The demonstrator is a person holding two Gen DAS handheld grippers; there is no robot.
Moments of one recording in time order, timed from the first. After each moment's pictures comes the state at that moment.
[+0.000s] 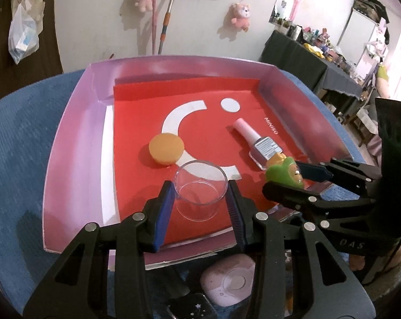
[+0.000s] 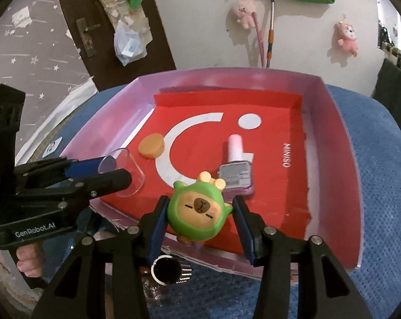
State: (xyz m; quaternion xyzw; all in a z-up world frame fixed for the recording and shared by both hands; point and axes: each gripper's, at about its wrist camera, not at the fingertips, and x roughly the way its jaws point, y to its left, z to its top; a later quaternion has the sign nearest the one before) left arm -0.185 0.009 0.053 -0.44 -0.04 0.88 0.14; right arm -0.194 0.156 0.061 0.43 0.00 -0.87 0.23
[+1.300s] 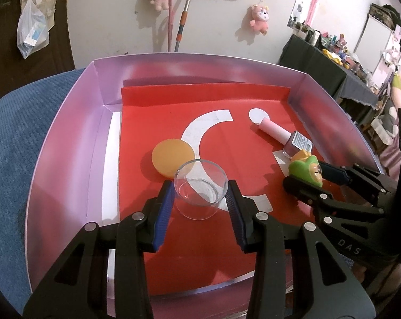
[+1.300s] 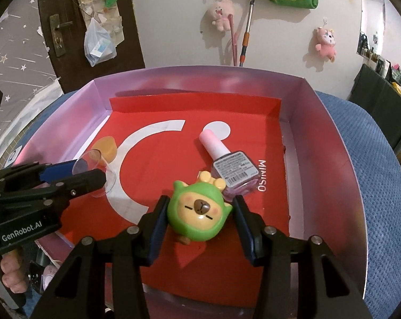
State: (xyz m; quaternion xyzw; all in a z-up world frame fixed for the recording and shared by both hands) left arm -0.221 0.004 0.037 -0.44 -0.04 0.89 0.10; right arm -0.228 0.155 0.044 0.42 0.02 -0.89 0.14
